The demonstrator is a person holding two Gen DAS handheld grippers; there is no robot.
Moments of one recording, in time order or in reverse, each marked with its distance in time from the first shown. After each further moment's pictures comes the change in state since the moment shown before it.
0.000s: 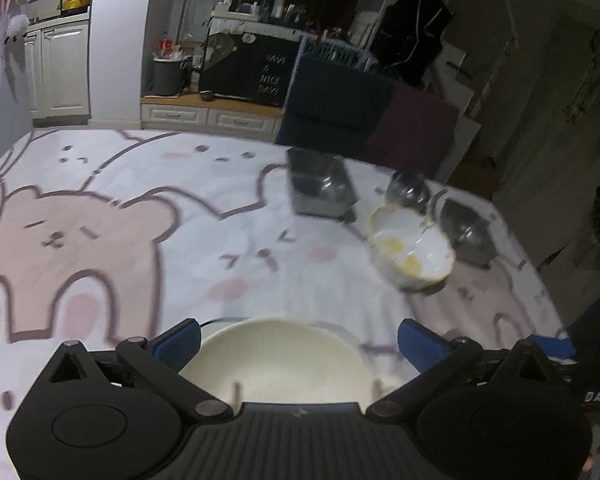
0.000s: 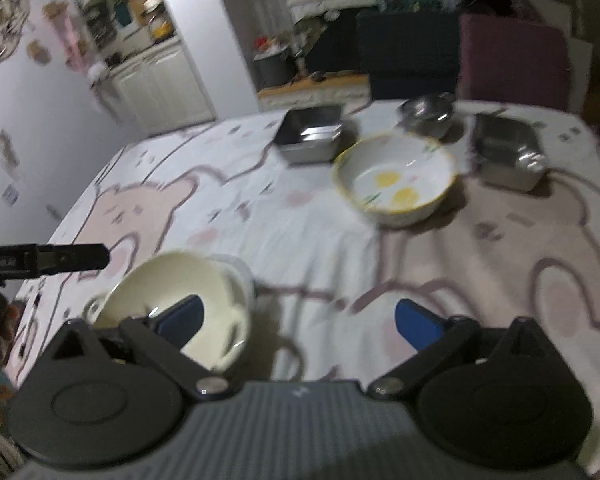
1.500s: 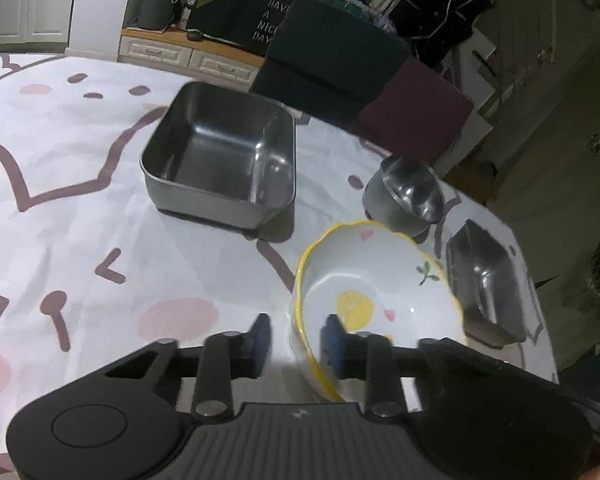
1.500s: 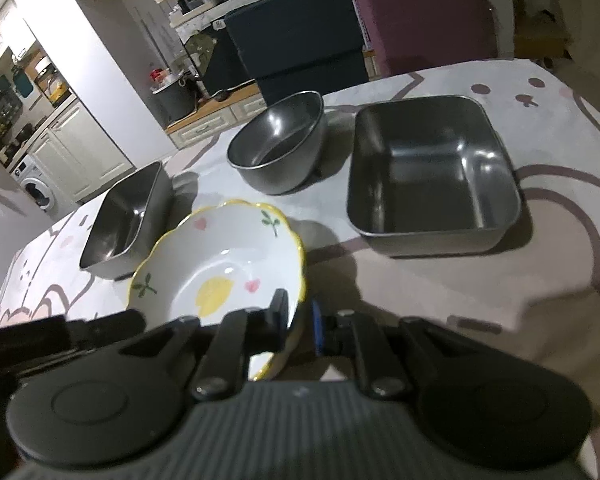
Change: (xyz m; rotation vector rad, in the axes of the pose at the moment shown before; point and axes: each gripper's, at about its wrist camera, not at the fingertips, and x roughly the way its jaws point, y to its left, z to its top) left arm 0.237 -0.071 0.061 -0.171 0.129 -0.067; right arm 0.165 -0.155 0.091 0.268 -0.001 -0.090
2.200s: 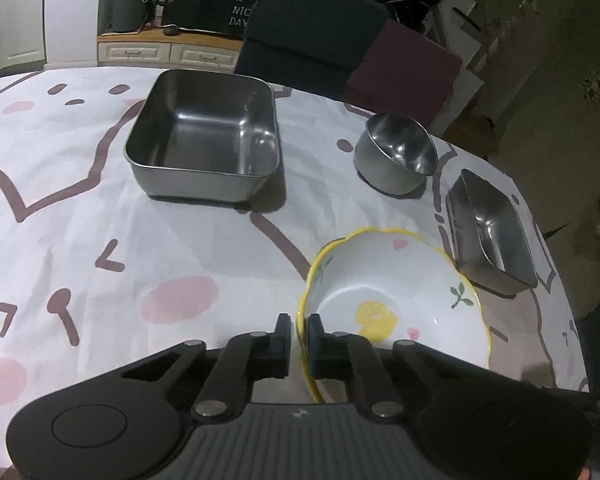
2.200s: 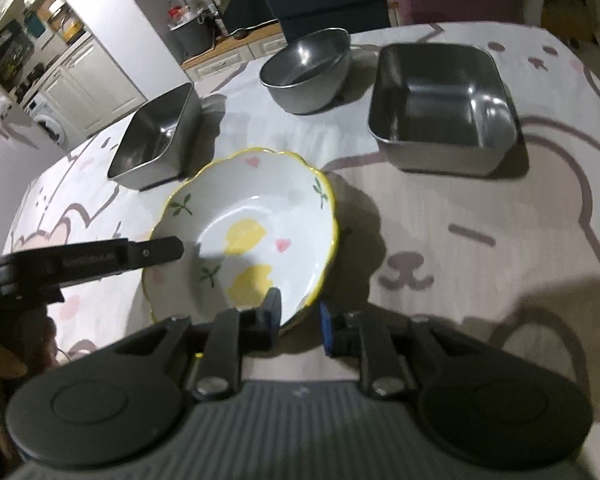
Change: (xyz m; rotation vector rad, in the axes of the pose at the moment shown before) left arm -0.004 -0.010 -0.010 0.134 0.069 0.027; right arm -0.034 0.012 -0.027 -0.059 0.183 0.017
